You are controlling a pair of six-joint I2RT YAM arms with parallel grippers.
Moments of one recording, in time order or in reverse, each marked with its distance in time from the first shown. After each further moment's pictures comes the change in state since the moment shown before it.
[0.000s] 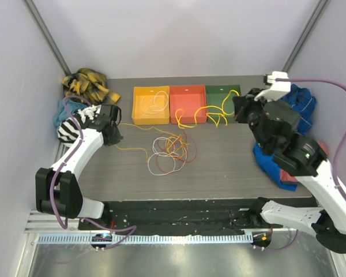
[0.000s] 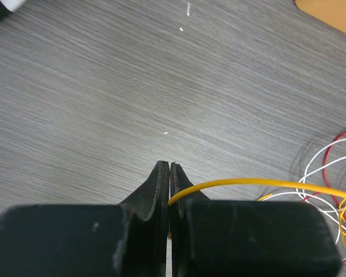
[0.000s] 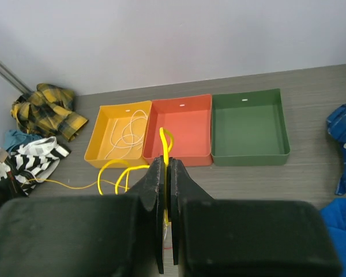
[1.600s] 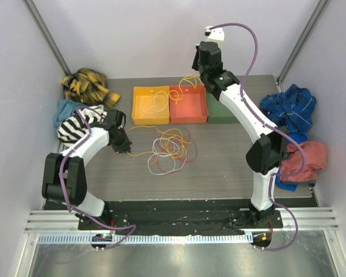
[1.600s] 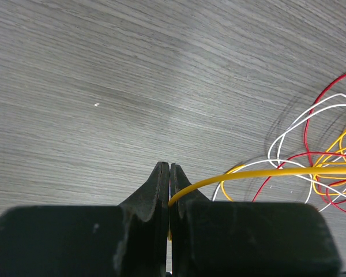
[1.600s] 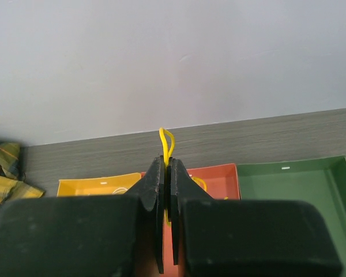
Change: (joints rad) left arm 0.000 0.128 -0.075 0.075 0.300 -0.096; right arm -0.293 1.006 0.574 0.371 -0.207 -0.050
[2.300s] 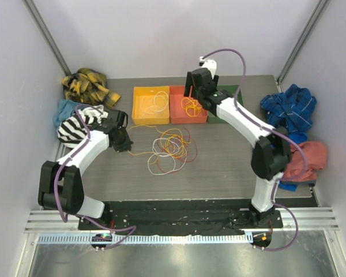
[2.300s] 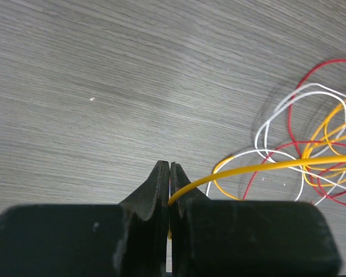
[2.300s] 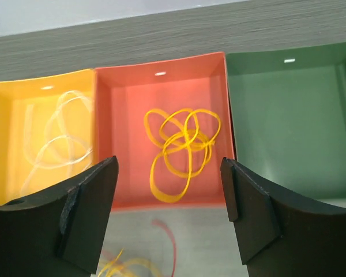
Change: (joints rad) left arm -0.042 -0.069 -0.008 0.002 -0.050 0.000; right arm 0.019 -0.010 -0.311 -0.055 -0.014 0.089
